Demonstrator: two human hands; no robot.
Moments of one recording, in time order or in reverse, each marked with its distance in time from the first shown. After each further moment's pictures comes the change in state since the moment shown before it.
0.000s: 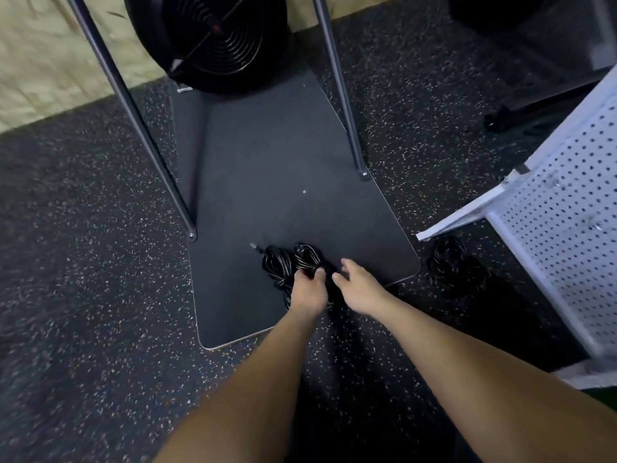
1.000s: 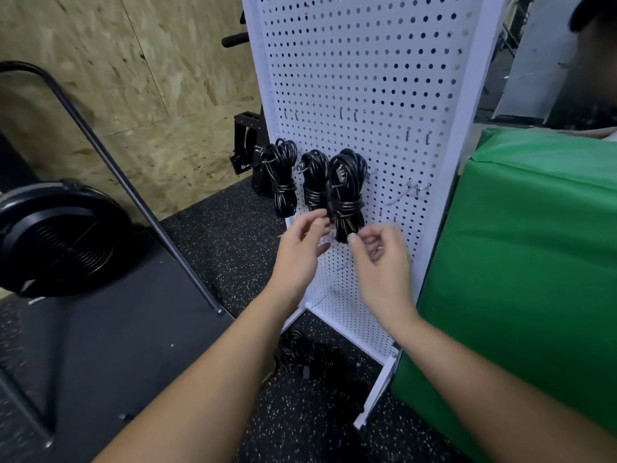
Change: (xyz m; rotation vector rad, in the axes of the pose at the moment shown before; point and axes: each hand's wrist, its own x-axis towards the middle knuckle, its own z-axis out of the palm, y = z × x) left_hand -0.376 0.308 0.184 -0.196 -0.719 0.894; right_hand -0.401 -0.017 -0.312 0.321 1.361 -0.482
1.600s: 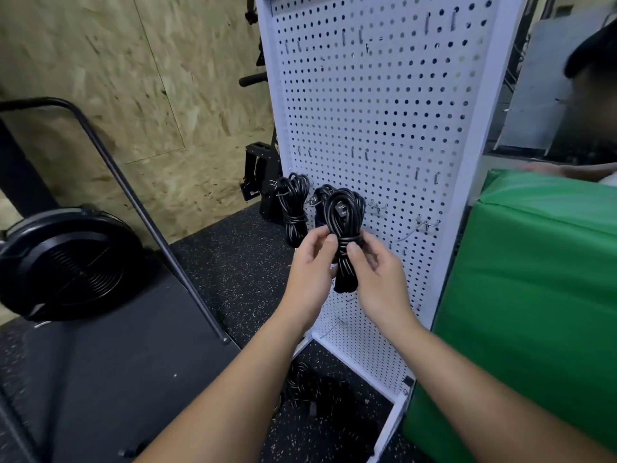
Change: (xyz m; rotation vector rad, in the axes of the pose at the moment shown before) left_hand 0.003 0.031 0.006 -0.011 -0.011 0.029; right_hand 0.027 -0.030 0.016 0.363 -0.199 0.057
